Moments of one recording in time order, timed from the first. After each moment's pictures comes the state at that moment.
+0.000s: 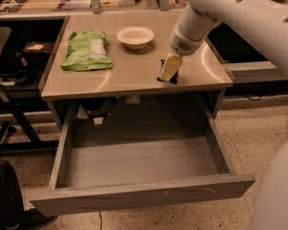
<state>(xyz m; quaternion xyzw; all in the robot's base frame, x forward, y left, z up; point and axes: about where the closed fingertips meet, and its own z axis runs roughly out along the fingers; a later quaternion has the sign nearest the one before) 0.687 -0.101 0.855 -0.57 0.79 -0.01 0.23</state>
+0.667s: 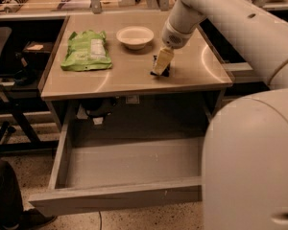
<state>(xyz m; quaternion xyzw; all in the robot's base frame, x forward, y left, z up) 0.737 -0.080 0.843 -0.58 0.78 0.01 0.22</state>
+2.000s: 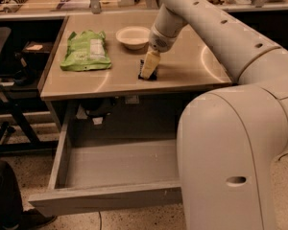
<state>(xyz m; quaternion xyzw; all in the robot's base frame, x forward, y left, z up) 0.758 -0.037 0.814 -0.61 0.76 0.05 0.20</state>
